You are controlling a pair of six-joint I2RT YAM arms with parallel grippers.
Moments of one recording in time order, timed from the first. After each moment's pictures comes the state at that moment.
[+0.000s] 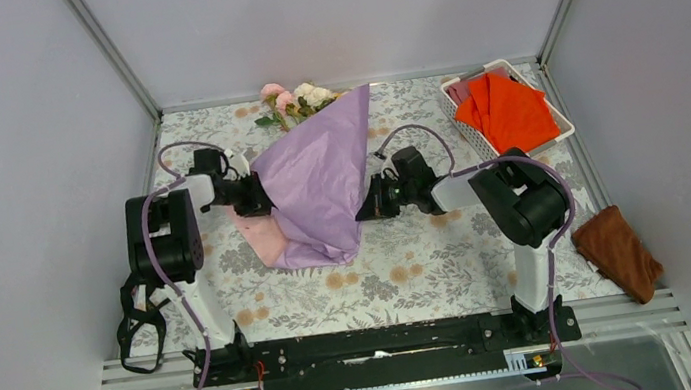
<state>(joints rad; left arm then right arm) 0.11 1.90 1.08 -0.36 0.71 -0.03 0.54 1.94 0.91 0.33 -0.56 0.72</state>
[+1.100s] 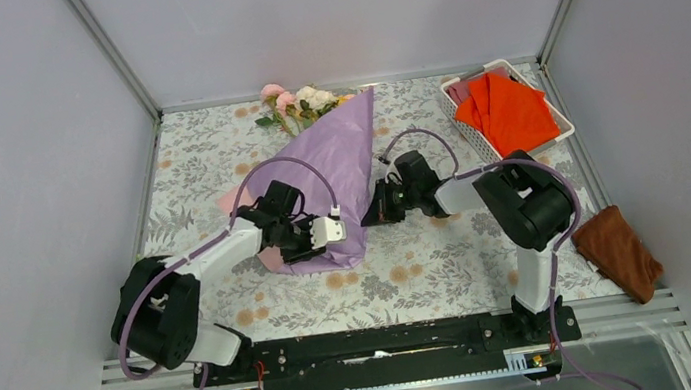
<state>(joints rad) -0.49 1.44 0.78 -0.55 0.42 0.98 0.54 1.91 0.86 0.30 -0.55 0.72</state>
